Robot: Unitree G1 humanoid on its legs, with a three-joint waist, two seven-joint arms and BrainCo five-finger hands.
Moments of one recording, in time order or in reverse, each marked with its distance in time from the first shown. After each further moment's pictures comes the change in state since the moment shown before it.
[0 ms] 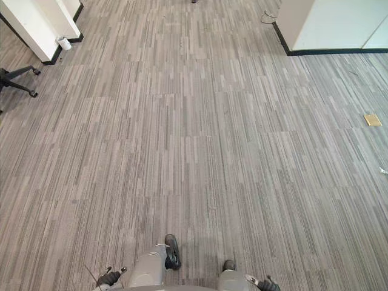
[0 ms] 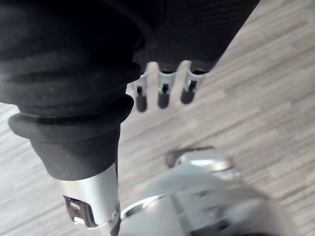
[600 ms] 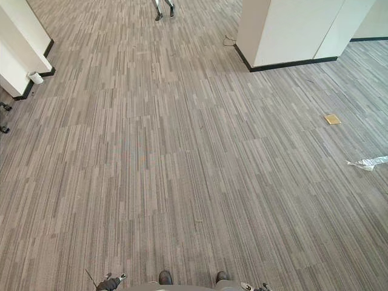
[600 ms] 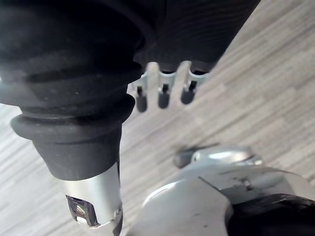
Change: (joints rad) left arm -0.010 0.004 -0.029 0.012 0.007 0.009 0.003; right arm -0.023 0.006 0.103 -0.011 0.030 -0.017 -0.018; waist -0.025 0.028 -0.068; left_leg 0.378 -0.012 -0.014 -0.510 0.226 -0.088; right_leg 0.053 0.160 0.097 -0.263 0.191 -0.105
